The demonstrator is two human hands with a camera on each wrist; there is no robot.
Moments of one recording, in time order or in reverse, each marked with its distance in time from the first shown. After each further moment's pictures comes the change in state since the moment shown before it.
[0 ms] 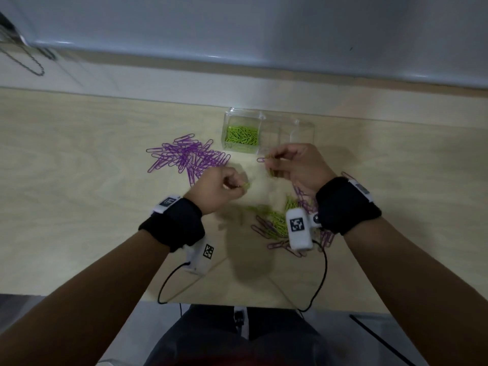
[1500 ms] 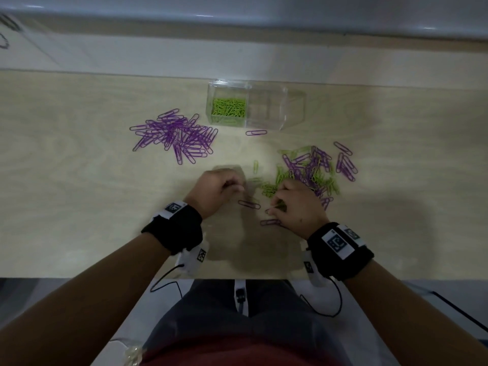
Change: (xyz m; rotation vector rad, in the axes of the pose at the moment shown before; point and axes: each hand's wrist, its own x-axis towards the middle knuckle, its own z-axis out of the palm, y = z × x) left_hand -0.028 -0.027 0.042 0.217 0.007 0.244; right_hand -0.084 0.101 -0.023 -1.217 -0.023 -0.153
